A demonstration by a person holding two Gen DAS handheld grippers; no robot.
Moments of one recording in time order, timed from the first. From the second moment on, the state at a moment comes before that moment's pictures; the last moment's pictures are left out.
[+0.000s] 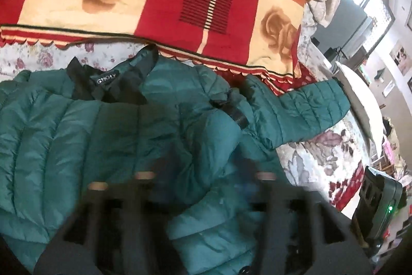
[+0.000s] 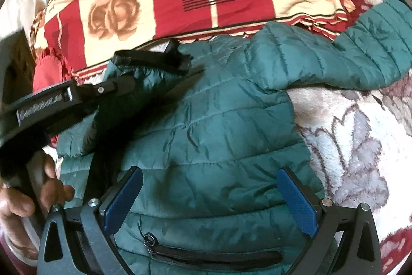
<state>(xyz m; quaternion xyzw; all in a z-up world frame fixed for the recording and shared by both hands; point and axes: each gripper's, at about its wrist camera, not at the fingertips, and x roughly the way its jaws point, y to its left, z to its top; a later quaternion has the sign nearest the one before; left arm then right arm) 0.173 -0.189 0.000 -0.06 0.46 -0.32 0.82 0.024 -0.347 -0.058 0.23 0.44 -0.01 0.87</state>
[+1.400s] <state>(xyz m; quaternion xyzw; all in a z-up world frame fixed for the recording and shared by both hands) 0.187 0.021 -0.030 -0.06 0.47 -0.03 0.88 0.149 -0.329 -0.066 0.12 0.45 -0.05 0.88</state>
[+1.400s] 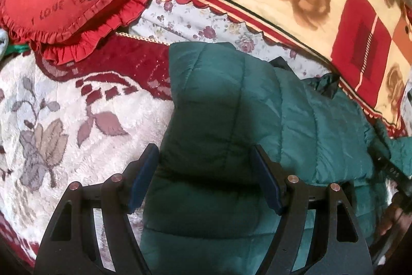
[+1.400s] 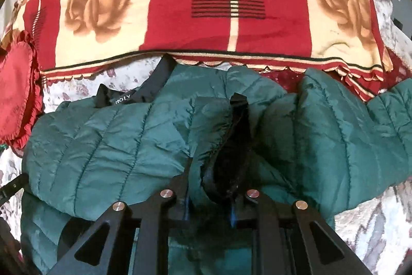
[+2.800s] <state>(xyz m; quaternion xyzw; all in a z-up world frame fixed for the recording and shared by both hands) 0.205 -0.016 -0.037 -0.03 0.44 -0.01 0.90 0.172 -0.293 -0.066 0.08 0.45 -0.02 0.89</state>
